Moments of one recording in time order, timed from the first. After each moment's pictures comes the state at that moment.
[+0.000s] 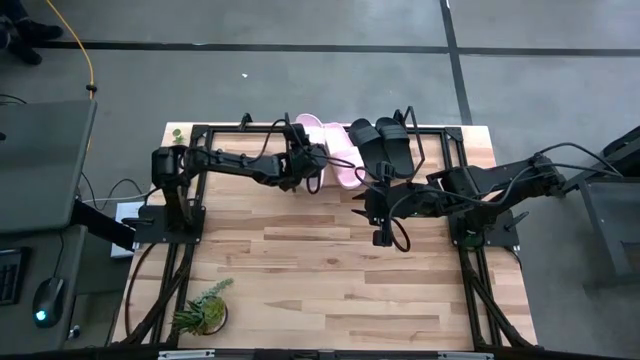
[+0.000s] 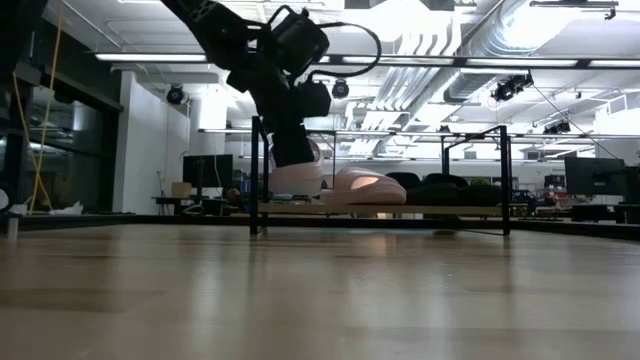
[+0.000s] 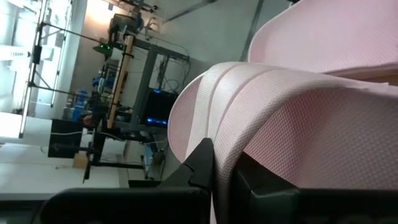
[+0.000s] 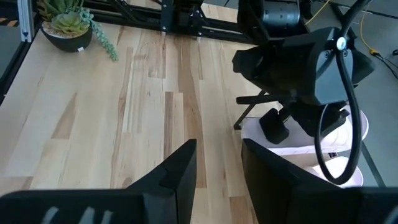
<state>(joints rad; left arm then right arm) 0.34 1.84 1.16 -0.01 -1.01 0.57 0.29 1.40 1.53 -0.83 0.41 0.04</state>
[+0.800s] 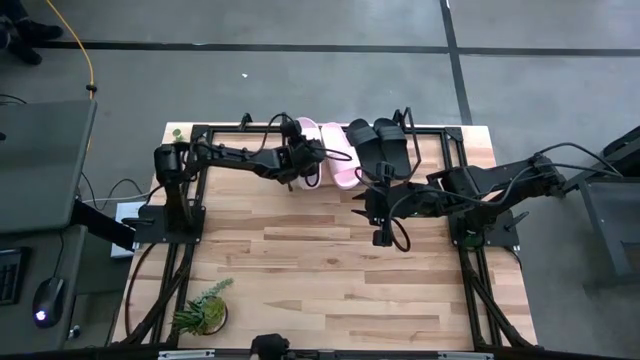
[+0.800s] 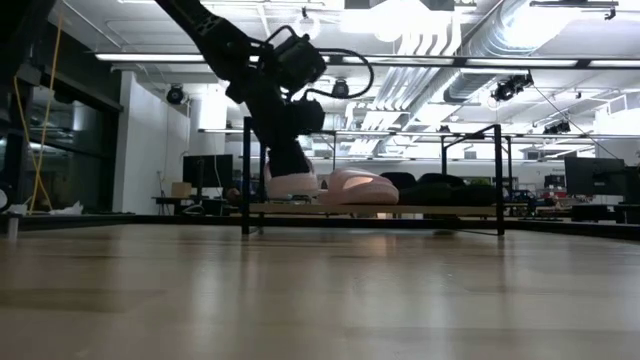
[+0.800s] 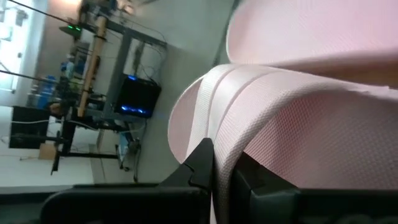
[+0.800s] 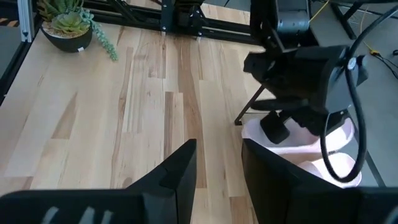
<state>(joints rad) 0.42 1.87 1.16 -0.09 -0.90 0.47 0.29 1.40 1.53 -0.83 0.41 0.04</state>
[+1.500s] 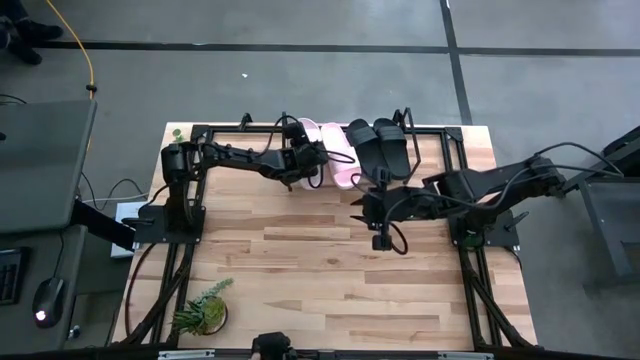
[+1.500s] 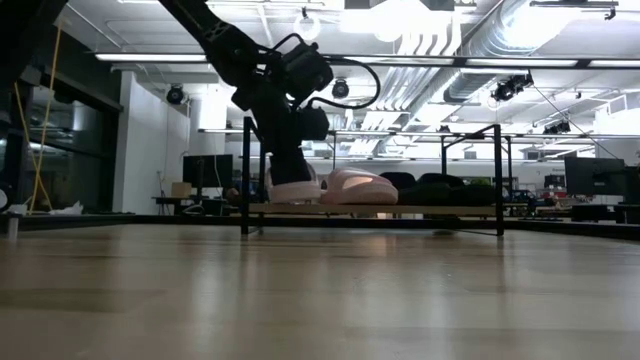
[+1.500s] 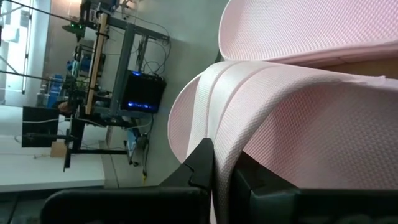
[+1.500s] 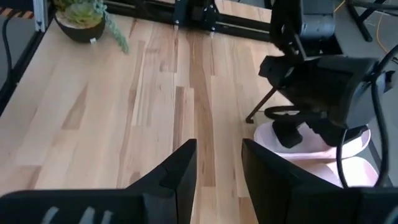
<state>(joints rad) 0.42 1.92 1.20 -0.11 -0.94 0.49 0.29 1.40 1.48 -0.78 0.36 0.02</state>
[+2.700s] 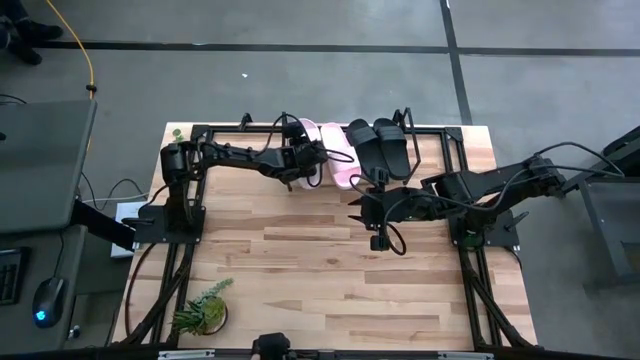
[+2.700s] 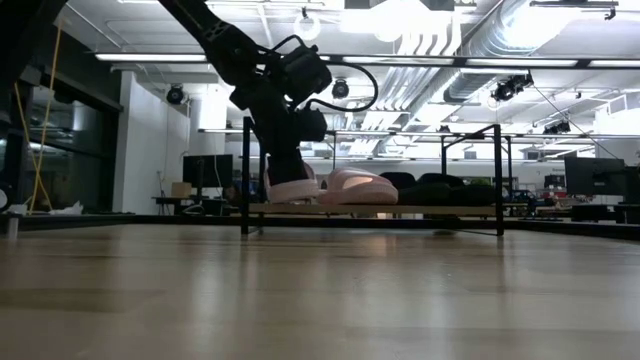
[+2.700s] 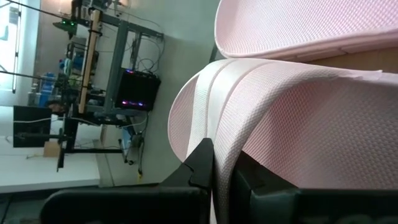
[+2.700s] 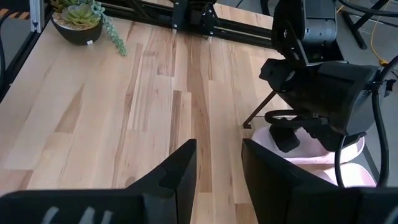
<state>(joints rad) 0.42 1.92 1.20 -0.16 -0.91 0.47 0.29 1.40 1.46 -0.74 0.37 -0.01</state>
